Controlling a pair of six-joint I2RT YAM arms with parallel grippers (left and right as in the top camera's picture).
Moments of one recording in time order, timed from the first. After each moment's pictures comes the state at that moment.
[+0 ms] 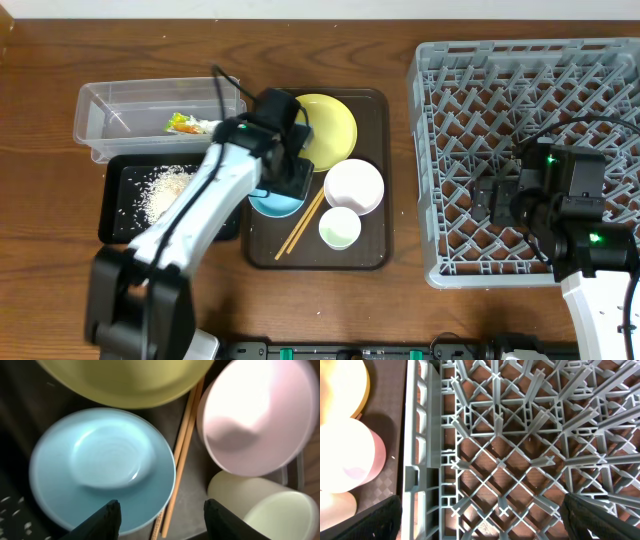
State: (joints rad) left arm -0.37 1.64 1.26 -0.95 0.17 -0.10; right arm -0.04 1.03 0.92 -0.85 -0.11 0.05
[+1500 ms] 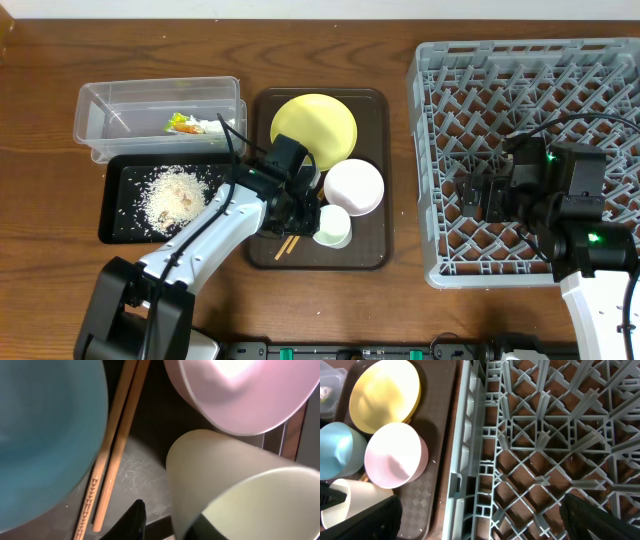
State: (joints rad) left arm -0.45 1.57 0.94 -0.75 0.36 -0.33; right arm -0.03 1.03 0.92 -0.79 -0.28 0.05
